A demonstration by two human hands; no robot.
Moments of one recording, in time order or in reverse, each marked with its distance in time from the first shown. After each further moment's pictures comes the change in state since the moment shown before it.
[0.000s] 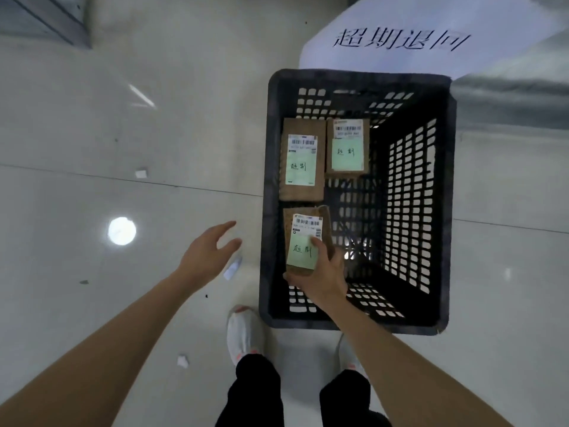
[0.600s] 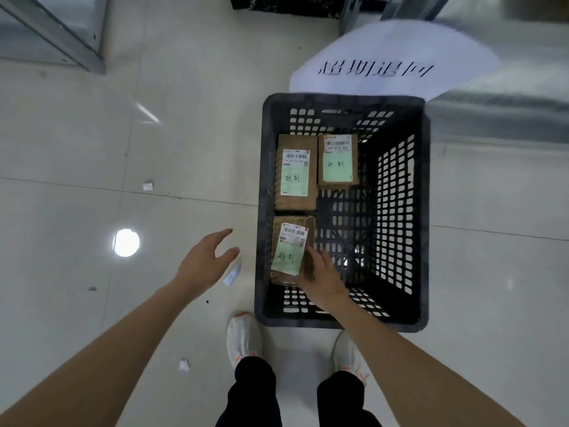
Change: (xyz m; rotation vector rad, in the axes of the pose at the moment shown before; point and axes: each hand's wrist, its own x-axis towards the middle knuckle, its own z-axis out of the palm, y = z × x) left_hand -0.039 0.037 -0.020 0.062 0.023 -0.005; right_hand -0.012 0.004 -0.039 -0.047 -0.209 -0.100
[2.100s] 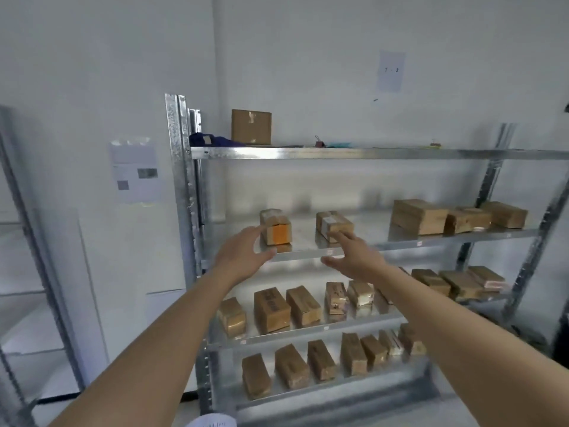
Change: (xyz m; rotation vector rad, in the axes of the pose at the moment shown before) left_hand -0.875 0.686 -0.318 0.150 0.696 1.114; right_hand -1.047 -0.094 -0.664 -0.344 1.189 -0.389
